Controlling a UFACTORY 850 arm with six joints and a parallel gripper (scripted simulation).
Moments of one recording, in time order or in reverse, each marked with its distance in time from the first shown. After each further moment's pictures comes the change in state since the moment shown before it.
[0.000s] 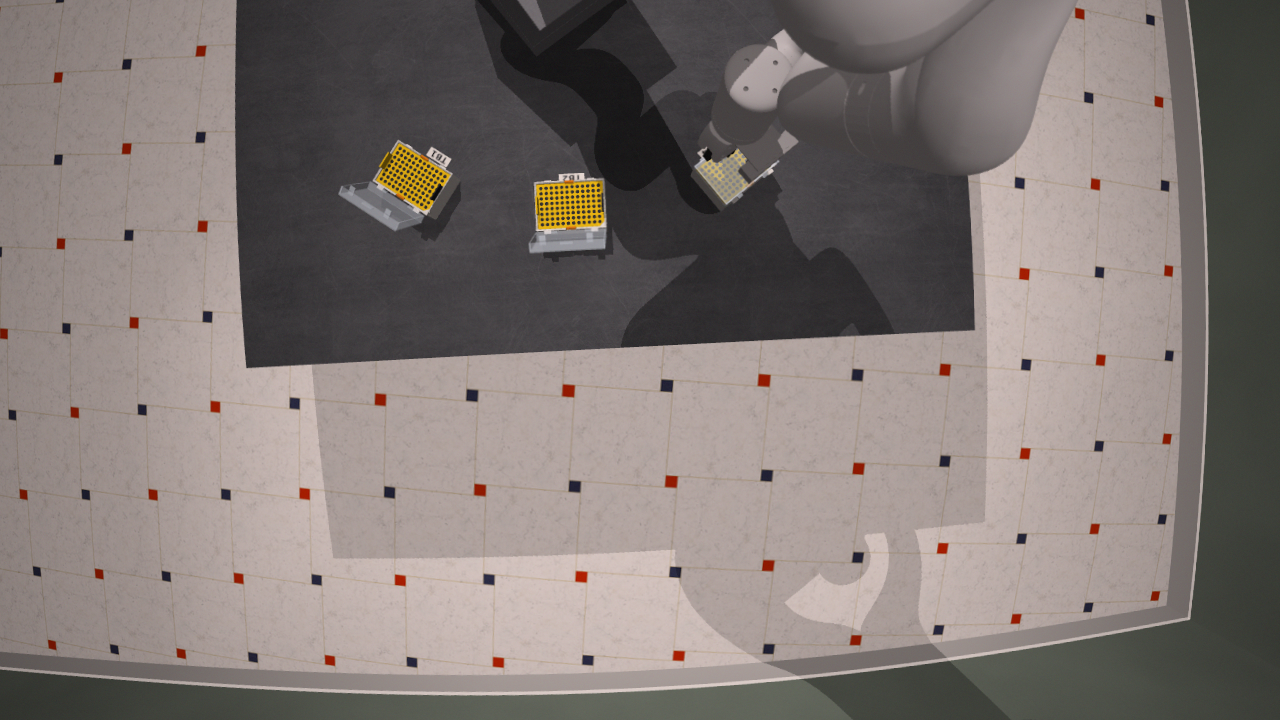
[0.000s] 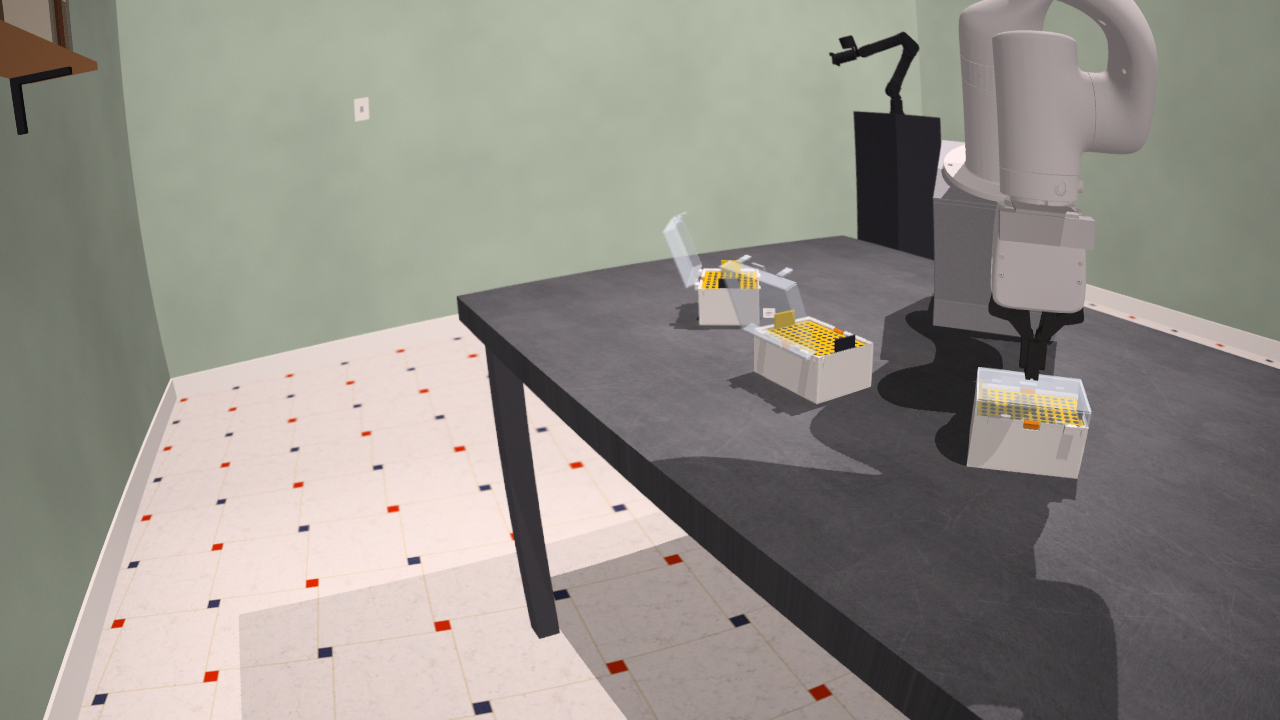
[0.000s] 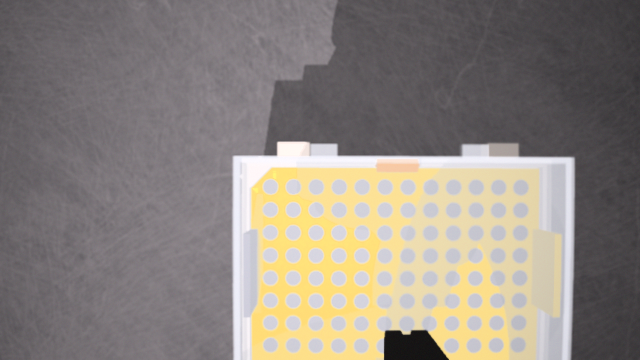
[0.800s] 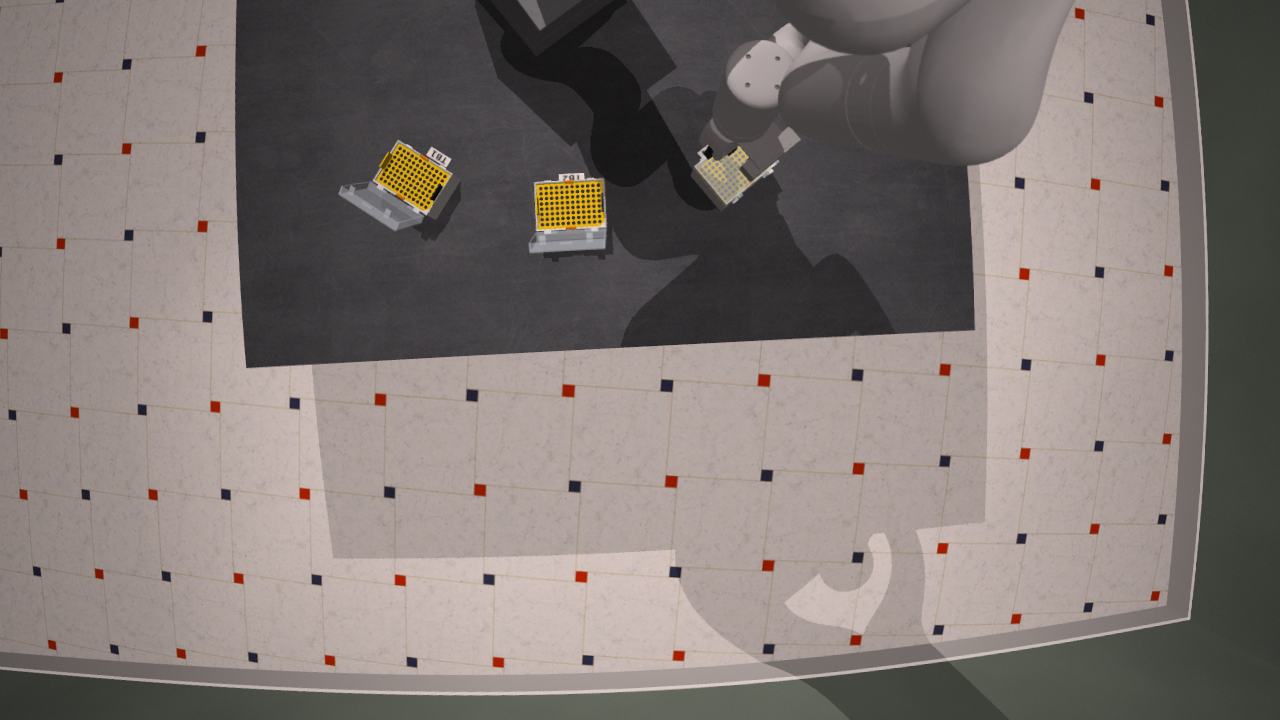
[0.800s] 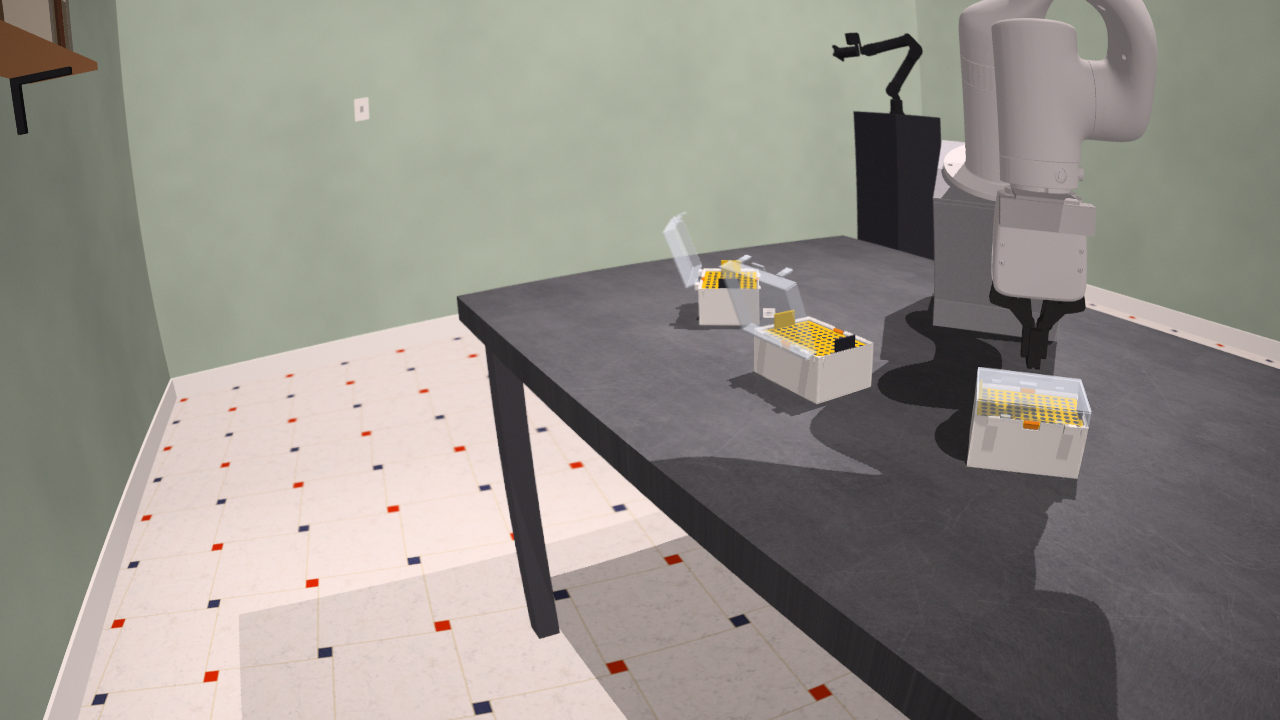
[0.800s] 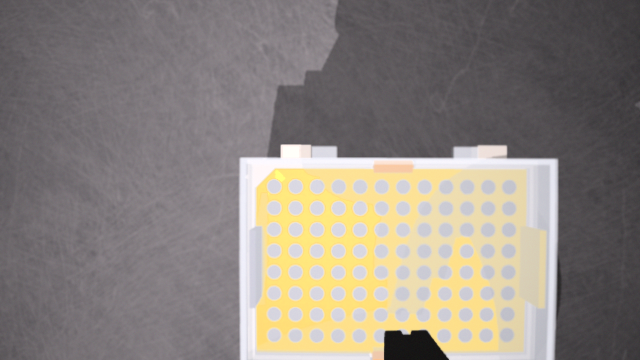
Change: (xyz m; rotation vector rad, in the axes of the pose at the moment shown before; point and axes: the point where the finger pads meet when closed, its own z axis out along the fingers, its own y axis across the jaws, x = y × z) arm 0.000 0.000 -0.012 0.000 0.000 0.000
